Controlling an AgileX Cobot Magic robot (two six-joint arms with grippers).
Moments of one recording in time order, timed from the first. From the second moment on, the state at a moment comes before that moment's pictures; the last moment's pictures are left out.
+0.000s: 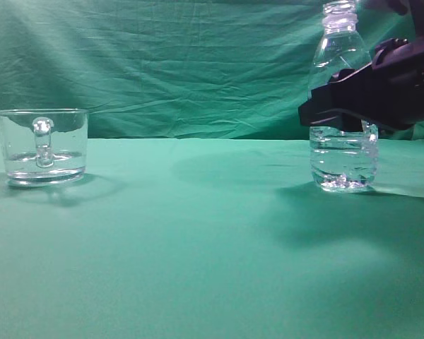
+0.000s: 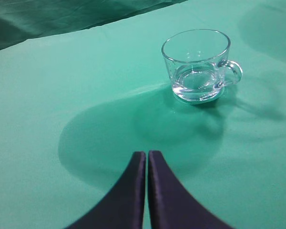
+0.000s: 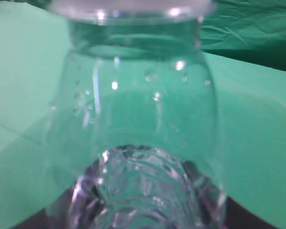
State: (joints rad) left arm -0.11 -0.01 0.02 -0.04 0.35 0.23; right arm 0.33 1.93 -0.51 -0.21 -1.11 0.03
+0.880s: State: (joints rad) left arm -0.11 -0.01 0.02 -0.04 0.35 0.23; right arm 0.33 1.80 -0.47 -0.22 -1.03 0.12
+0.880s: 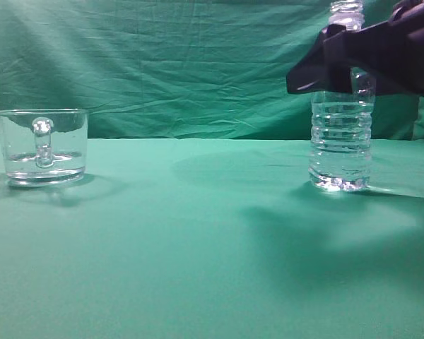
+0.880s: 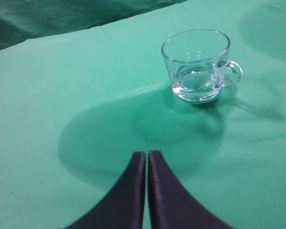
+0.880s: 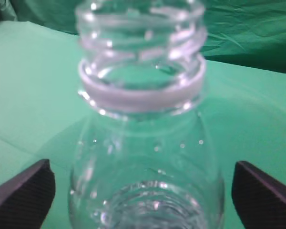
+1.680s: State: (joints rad) left arm -0.11 -0.01 0.02 -0.04 0.35 0.23; right arm 0.33 0.95 -0.39 -0.47 -0.30 0.35
